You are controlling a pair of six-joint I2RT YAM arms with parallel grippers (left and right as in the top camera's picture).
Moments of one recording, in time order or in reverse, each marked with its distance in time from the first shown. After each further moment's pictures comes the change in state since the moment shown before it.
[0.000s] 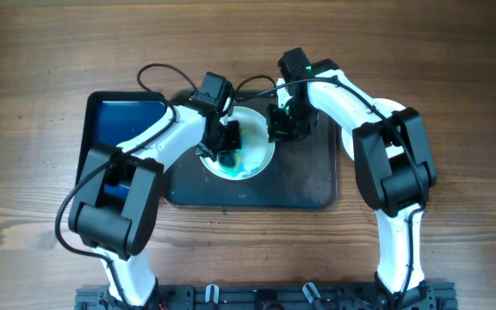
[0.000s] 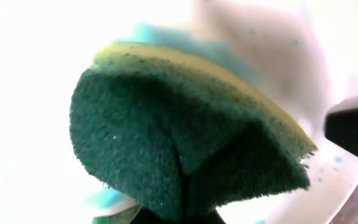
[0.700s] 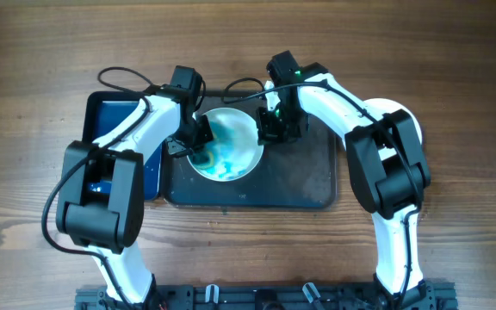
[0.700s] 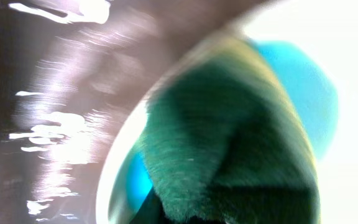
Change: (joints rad) left arm 0.146 0.002 0.046 -0.185 -0.103 -0.047; right arm 0.039 0.000 0.000 0.026 -0.038 -0.006
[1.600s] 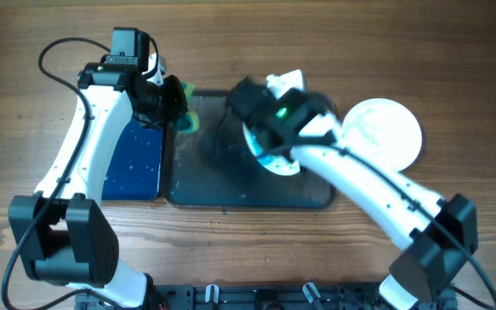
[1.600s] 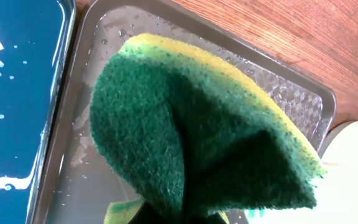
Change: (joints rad) left arm 0.162 -0.214 0.175 -0.121 0.161 0.023; right arm 0.382 -0.457 -0.008 -0.452 1.231 0.238
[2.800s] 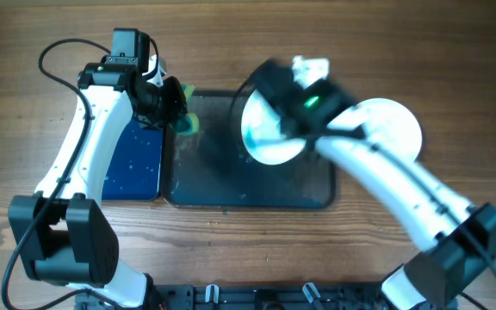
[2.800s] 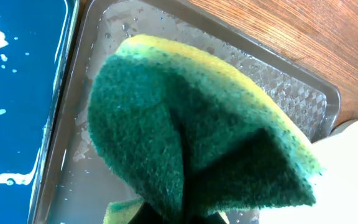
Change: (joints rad) left arm 0.000 0.000 -0.002 -0.015 -0.003 0.000; right arm -0.234 -0.061 -0.005 0.174 -0.351 0.002
